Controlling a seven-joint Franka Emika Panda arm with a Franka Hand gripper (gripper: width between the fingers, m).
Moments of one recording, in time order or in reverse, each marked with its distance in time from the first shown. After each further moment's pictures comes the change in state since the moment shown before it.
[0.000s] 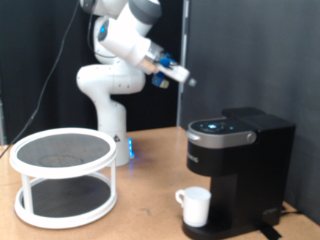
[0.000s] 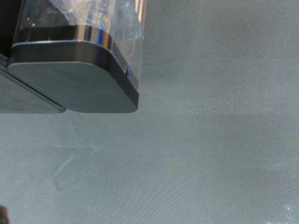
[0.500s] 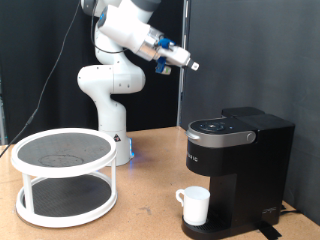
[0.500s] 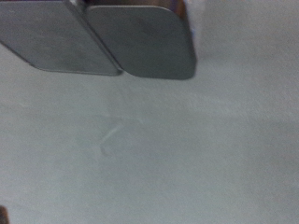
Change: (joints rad) arm -0.004 0.005 0.049 0.105 0.014 0.098 0.019
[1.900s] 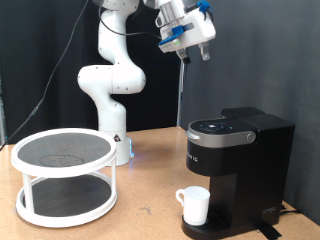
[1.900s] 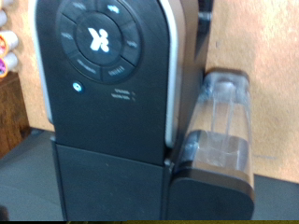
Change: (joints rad) arm -0.143 0.260 0.242 0.422 -0.688 0.050 0.174
